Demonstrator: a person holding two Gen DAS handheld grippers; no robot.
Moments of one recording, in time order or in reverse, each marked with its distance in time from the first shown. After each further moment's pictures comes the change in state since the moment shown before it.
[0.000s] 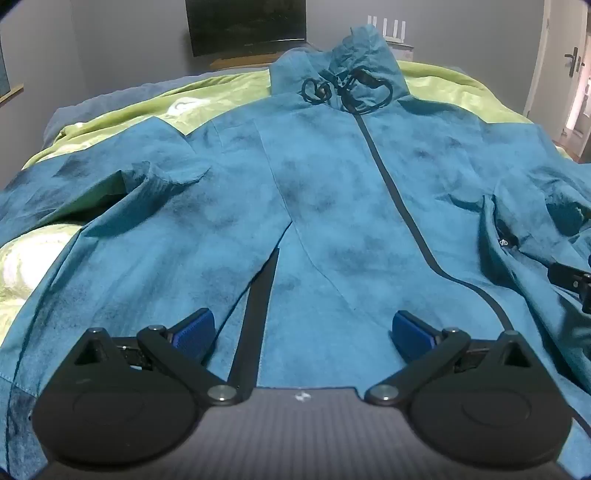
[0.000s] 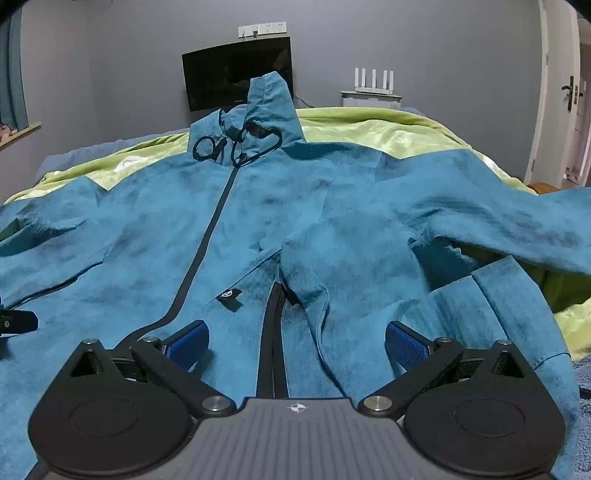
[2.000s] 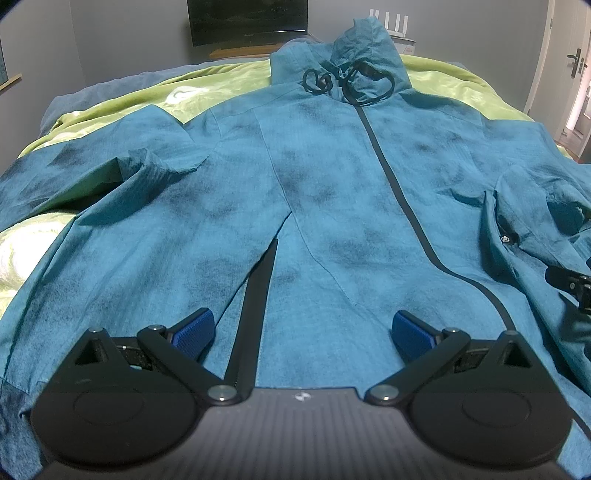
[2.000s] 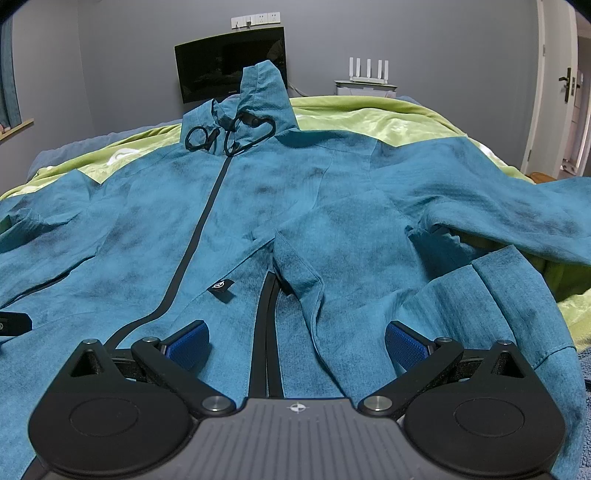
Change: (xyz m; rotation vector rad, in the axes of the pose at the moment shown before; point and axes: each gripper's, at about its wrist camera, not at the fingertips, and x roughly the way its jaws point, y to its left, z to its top) left arm 0.006 0.002 -0.001 -0.015 0.019 -0.017; right arm 0.008 -0.001 -0.002 0.015 0.027 -0.010
